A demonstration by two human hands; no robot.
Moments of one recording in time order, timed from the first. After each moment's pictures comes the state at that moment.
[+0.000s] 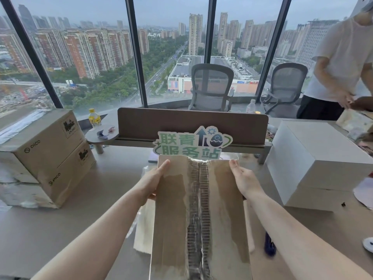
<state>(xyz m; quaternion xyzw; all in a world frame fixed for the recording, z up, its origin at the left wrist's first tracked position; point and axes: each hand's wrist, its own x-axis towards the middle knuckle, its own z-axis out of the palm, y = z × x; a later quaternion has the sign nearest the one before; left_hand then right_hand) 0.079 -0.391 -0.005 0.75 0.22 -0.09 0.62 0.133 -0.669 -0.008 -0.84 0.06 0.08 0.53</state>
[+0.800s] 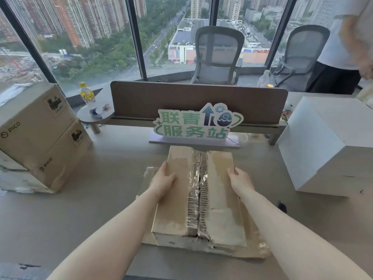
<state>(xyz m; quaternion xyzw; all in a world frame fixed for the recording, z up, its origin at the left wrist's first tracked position) 0.128 -0.389 -0.118 0.82 0.22 -0.09 0.52 0.179 -0.642 -0.117 -0.86 0.14 0.12 0.48</state>
